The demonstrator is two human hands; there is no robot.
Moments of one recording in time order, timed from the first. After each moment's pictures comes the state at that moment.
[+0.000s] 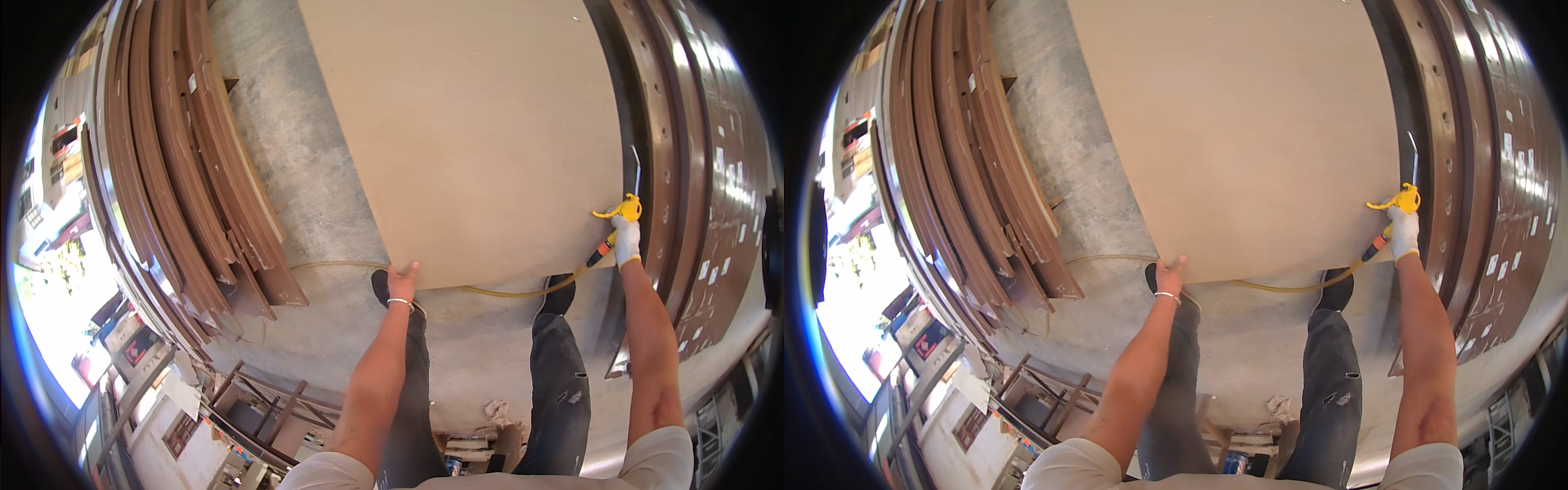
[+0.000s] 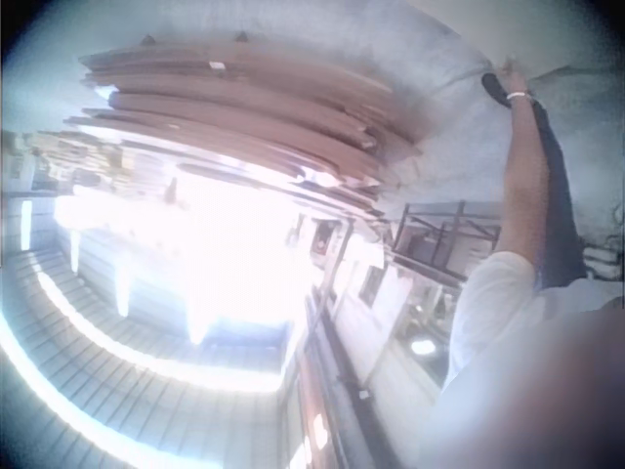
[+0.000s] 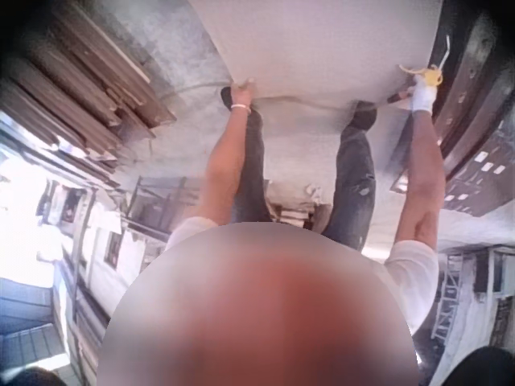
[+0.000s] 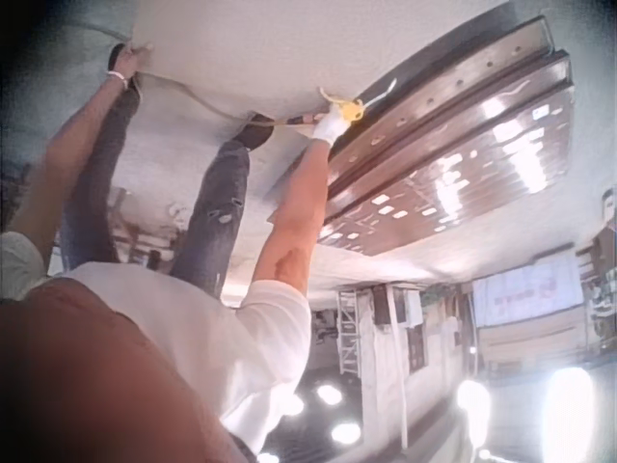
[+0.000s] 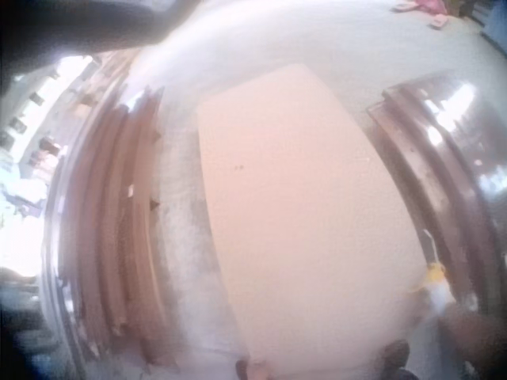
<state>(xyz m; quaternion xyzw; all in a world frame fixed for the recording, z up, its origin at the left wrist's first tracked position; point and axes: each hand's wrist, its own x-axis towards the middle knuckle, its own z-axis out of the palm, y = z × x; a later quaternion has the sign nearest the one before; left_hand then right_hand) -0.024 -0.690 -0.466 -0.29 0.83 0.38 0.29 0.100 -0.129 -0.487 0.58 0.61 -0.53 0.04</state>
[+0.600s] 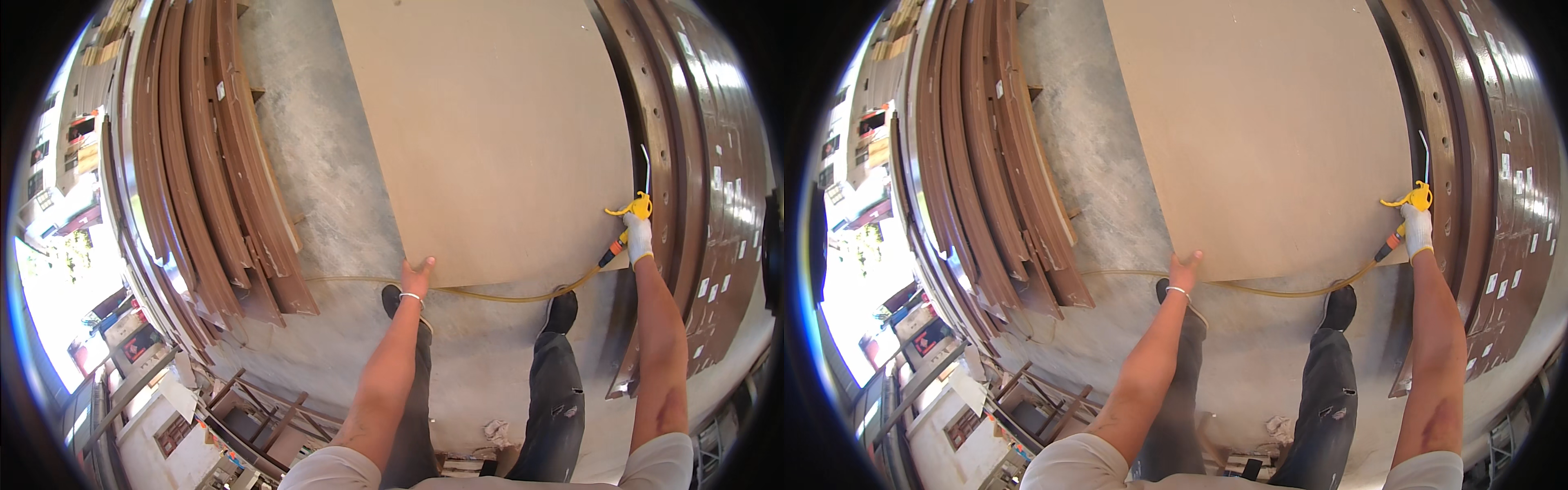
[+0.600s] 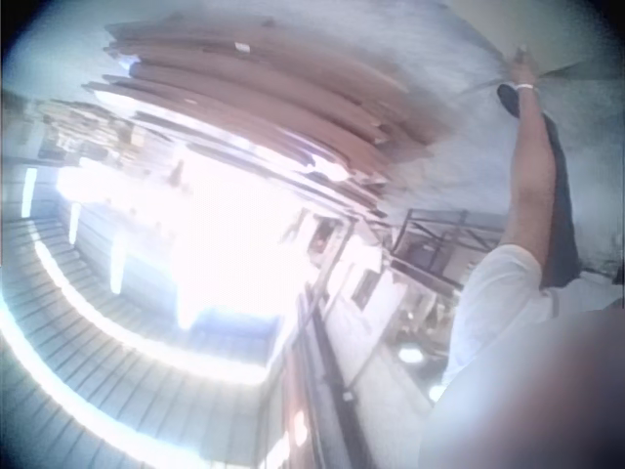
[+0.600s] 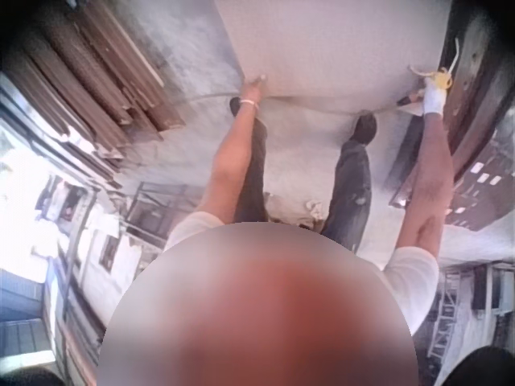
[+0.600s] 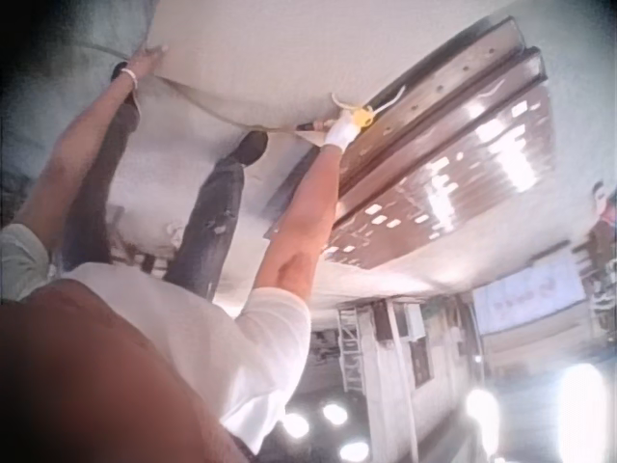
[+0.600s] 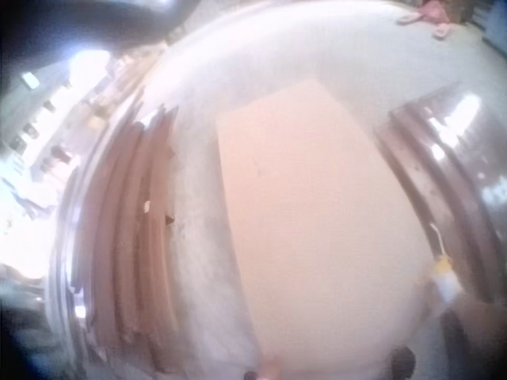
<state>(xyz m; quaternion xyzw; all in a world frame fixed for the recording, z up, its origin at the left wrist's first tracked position) -0.071 -0.654 -0.468 -0.24 0.84 0.39 0.28 0.046 -0.090 -0.471 0.60 0.64 -0.47 0.05</state>
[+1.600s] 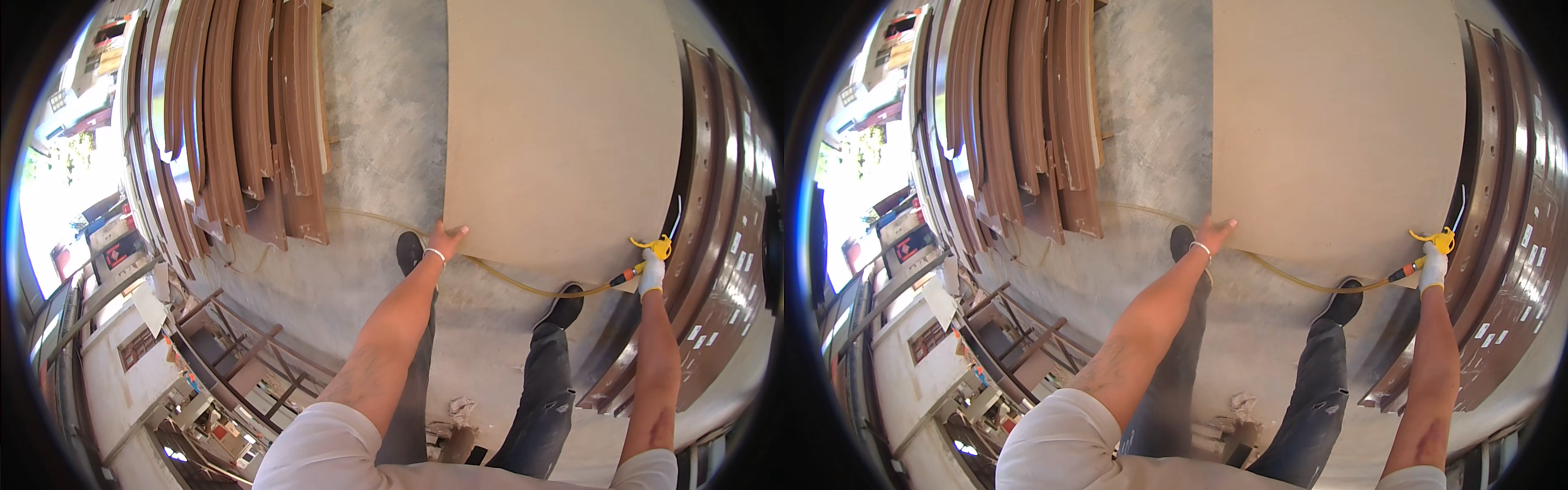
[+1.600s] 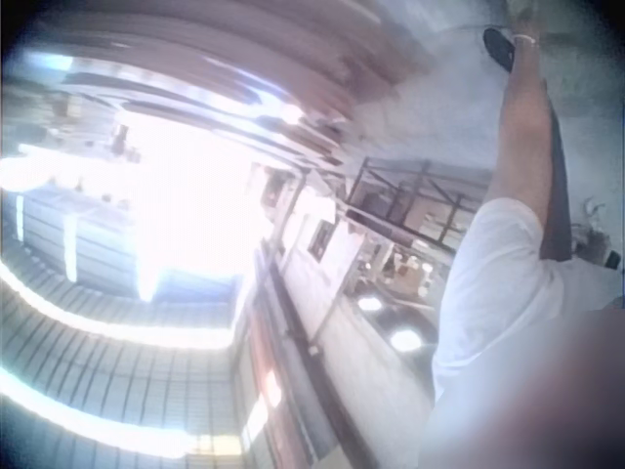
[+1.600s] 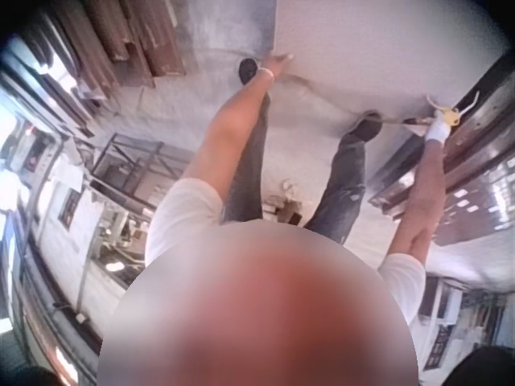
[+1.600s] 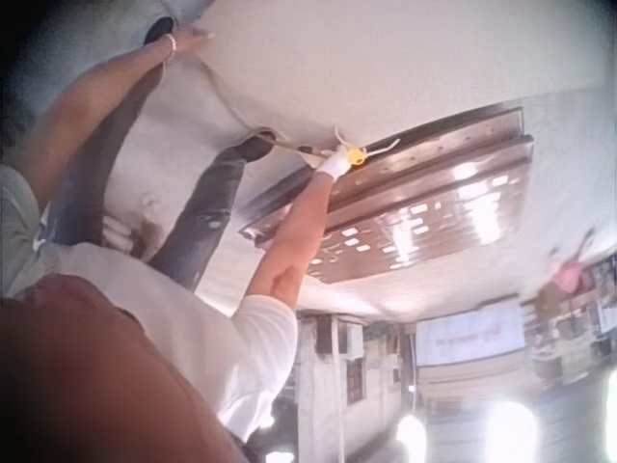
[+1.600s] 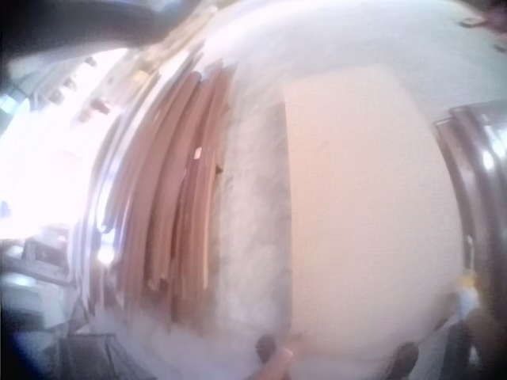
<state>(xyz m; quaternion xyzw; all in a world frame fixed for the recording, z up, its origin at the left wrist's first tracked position) -0.044 -0.680 -0.471 -0.24 0.81 0.39 0.37 0.087 -0.101 -0.478 0.60 0.61 -0.51 0.08</state>
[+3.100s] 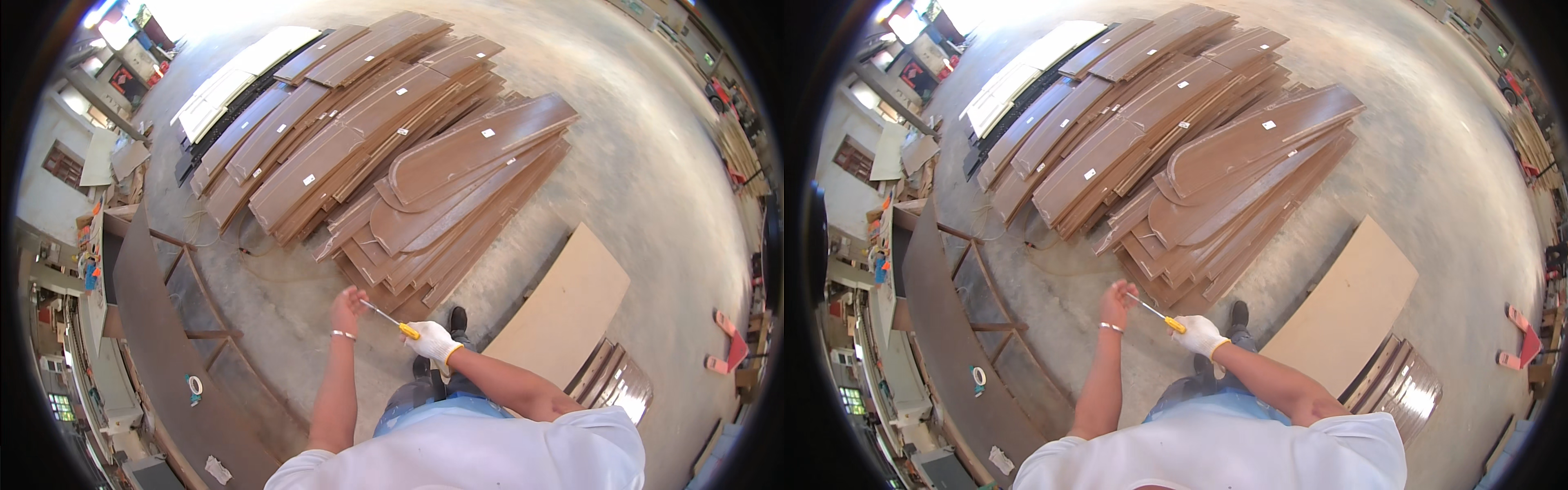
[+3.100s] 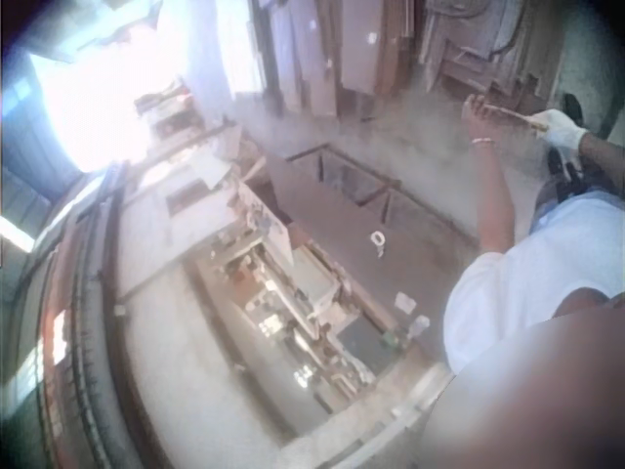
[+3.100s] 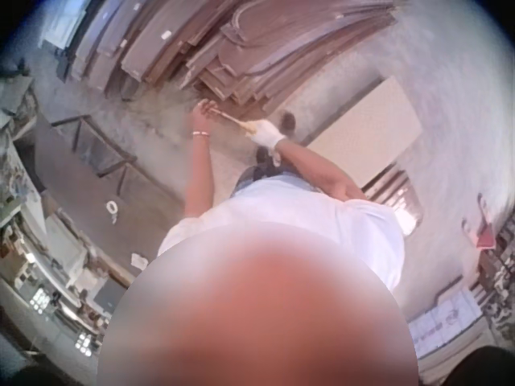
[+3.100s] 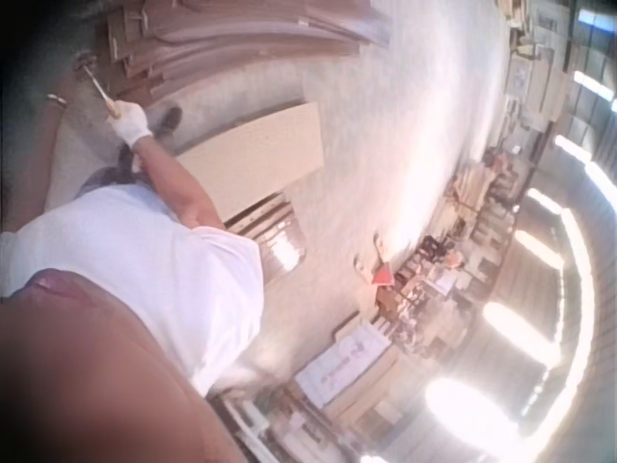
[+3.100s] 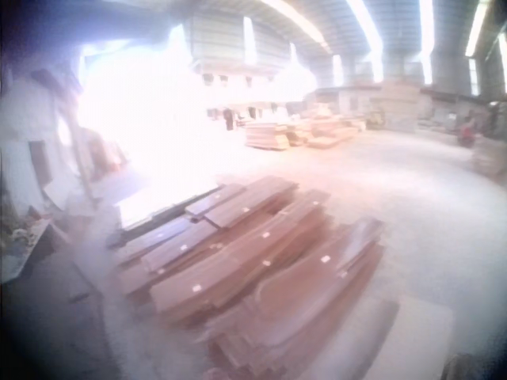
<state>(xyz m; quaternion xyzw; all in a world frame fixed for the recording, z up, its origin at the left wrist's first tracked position) -0.096 -1.151 0.141 -0.43 0.40 0.78 -0.19 -0.188 -0.907 0.215 -0.36 0.79 -0.30 0.40</state>
